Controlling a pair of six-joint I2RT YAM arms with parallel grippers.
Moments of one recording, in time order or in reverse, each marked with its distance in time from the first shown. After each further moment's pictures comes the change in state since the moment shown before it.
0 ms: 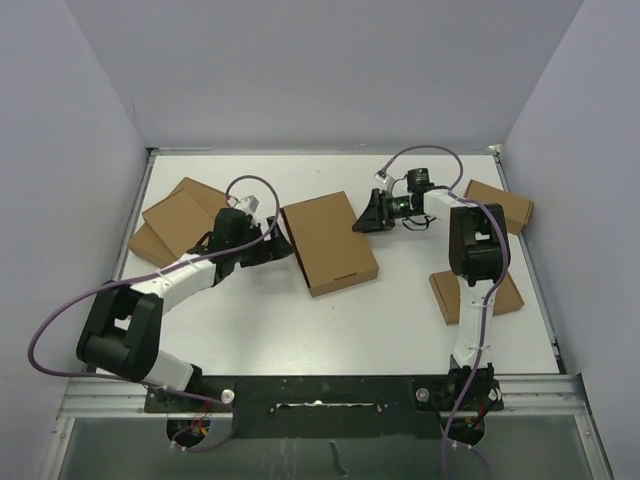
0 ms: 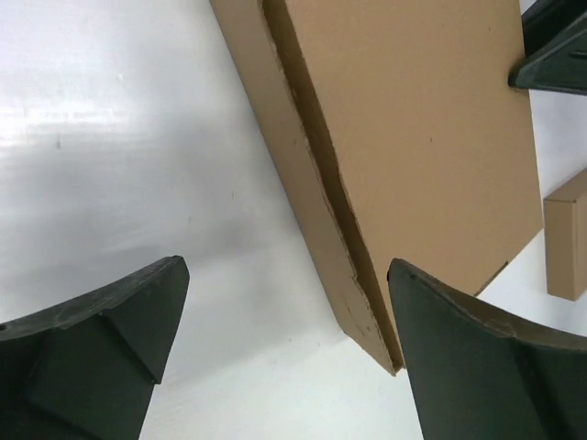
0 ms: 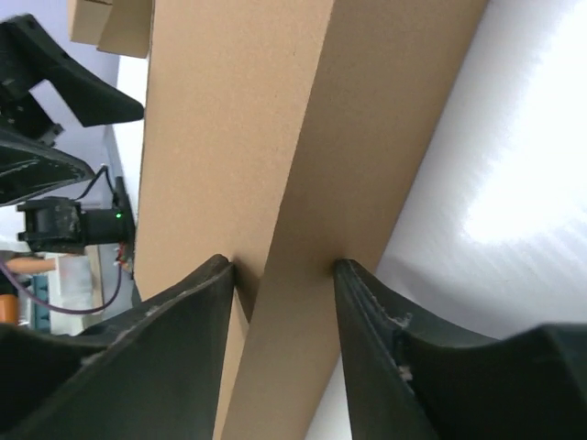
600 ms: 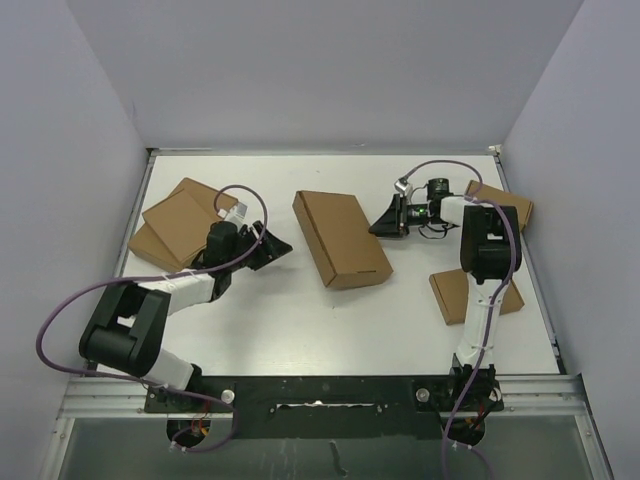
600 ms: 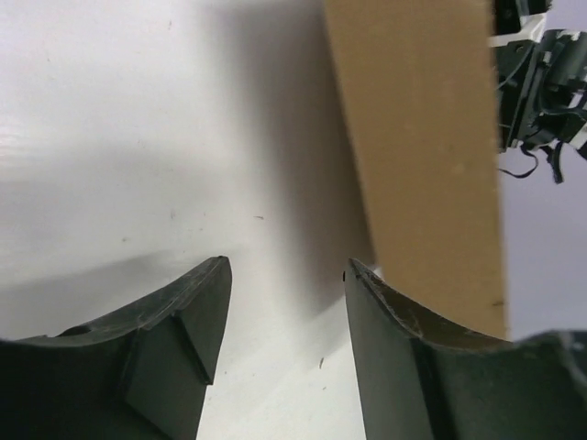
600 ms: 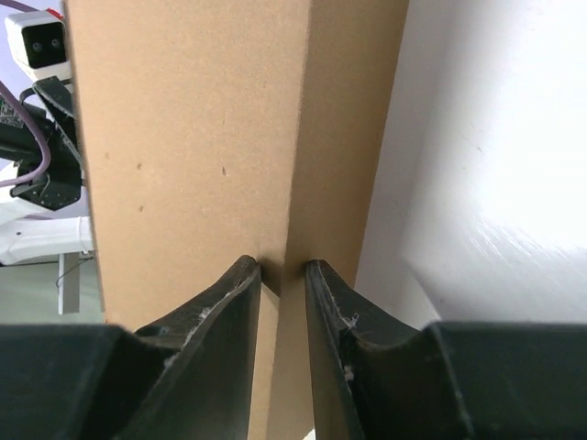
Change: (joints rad) left arm 0.035 -0.027 -0.237 0.457 0.105 -0.285; right arm -0.108 0.013 -0.106 0.058 -0.178 0.137
